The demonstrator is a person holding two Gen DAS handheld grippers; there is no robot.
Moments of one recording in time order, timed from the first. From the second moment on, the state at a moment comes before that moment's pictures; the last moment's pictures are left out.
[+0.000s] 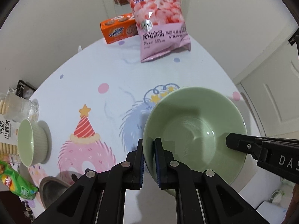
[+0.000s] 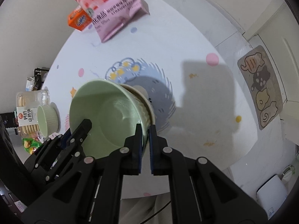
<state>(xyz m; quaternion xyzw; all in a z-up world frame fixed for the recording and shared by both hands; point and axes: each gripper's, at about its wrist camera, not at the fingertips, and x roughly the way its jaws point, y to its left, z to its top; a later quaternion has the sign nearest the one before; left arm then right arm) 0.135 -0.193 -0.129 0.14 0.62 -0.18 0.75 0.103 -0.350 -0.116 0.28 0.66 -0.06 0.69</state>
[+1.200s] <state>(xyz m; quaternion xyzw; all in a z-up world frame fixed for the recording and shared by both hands) 0.141 -0.186 -0.120 0.11 0.62 -0.16 0.76 0.105 -0.359 -0.112 0.27 0.66 -0.08 0.69</state>
